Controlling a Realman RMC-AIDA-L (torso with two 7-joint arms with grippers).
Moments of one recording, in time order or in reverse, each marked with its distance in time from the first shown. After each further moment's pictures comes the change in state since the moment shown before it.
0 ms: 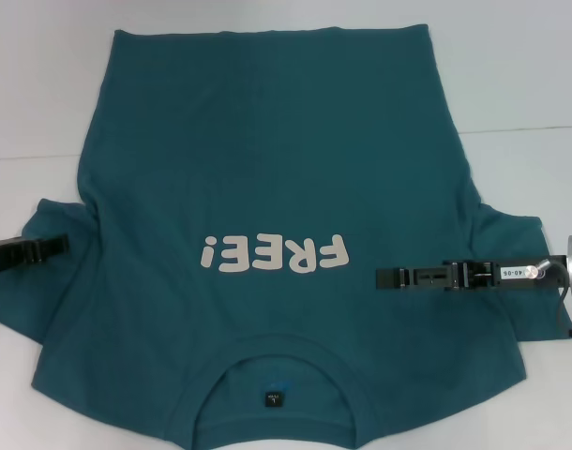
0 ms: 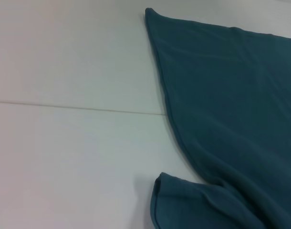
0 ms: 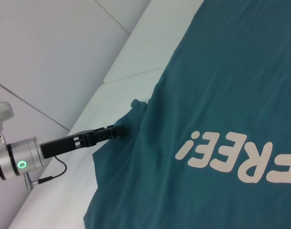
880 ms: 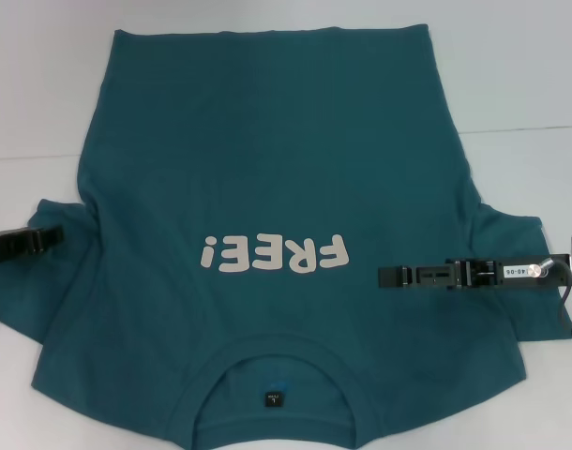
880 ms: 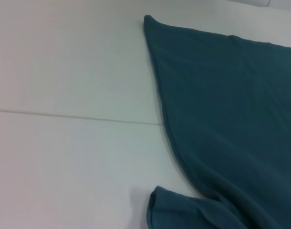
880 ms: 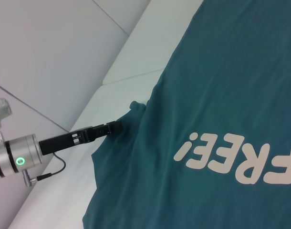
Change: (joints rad) left arm -0.015 0.002 0.000 0.004 0.002 -0.003 -0.031; right arm -0.002 -0.005 0.000 0.000 0.004 -0.001 0.001
